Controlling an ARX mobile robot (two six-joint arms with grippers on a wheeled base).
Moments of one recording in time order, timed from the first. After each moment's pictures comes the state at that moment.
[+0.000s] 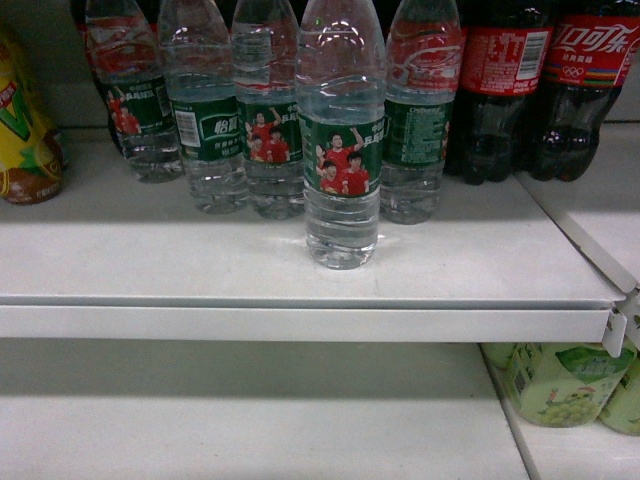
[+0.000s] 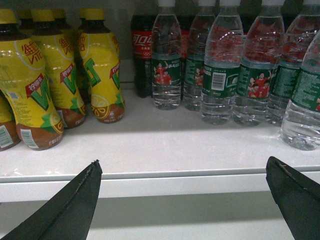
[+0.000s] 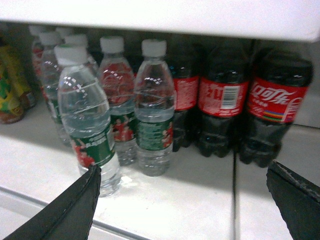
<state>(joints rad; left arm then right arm) 0.00 0.01 0.01 0.00 0.00 0.00 0.23 1.01 0.39 0.60 -0.11 -0.02</state>
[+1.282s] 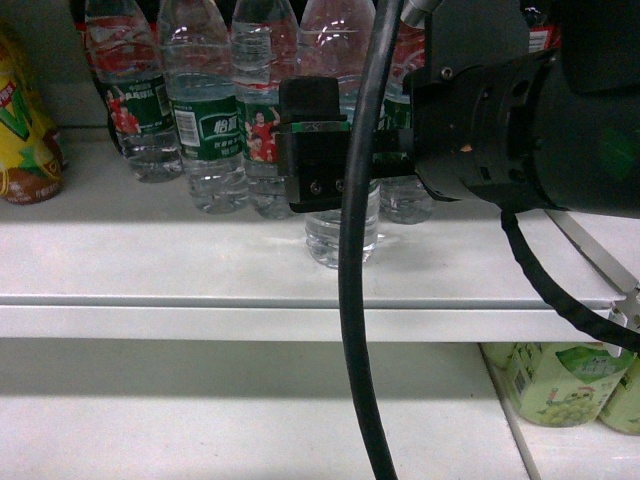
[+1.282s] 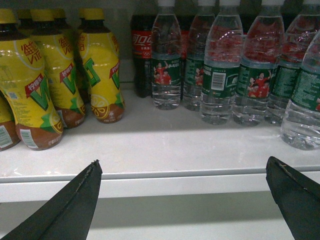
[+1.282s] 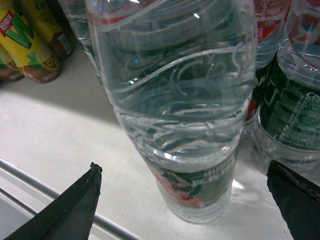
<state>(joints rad) 0.00 0.01 0.01 0.00 0.00 0.00 0.53 1.73 0.91 0.50 -0.03 0.16</state>
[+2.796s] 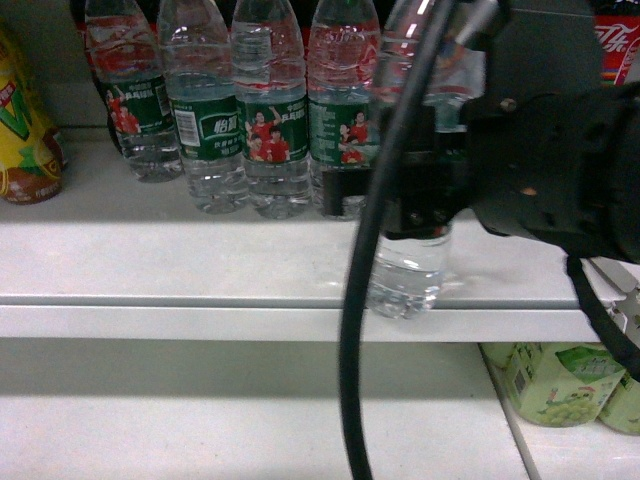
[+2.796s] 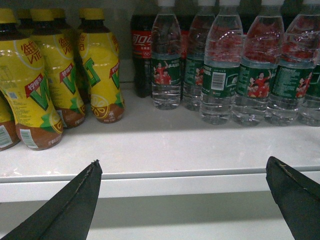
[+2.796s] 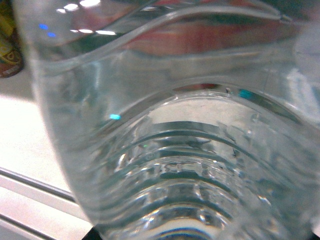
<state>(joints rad) 0.00 0.01 0.01 0.00 0.00 0.00 0.51 1.61 0.75 0.55 0.08 0.15</state>
